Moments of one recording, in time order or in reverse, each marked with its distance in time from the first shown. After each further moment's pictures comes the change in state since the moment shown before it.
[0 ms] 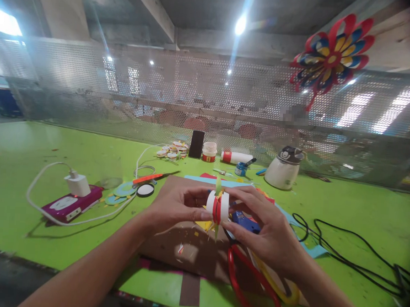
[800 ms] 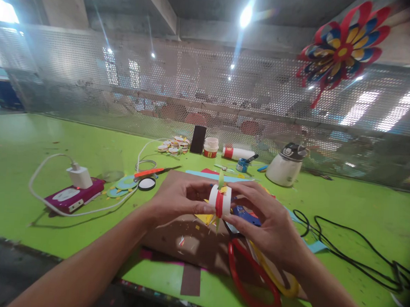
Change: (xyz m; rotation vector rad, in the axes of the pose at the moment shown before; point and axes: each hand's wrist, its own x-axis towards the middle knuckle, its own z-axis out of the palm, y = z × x) left_hand 0.001 0.002 0.001 0.025 0.002 -0.009; right_hand 0.001 0.000 0.001 0.044 0.001 0.013
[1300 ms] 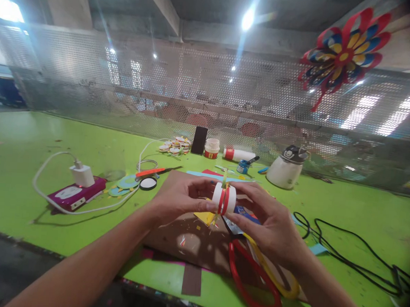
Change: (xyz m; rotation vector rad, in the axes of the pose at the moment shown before) left_hand 0.002 -0.001 0.001 0.015 0.037 0.068; right_hand 0.000 0.003 0.003 0.212 0.004 0.048
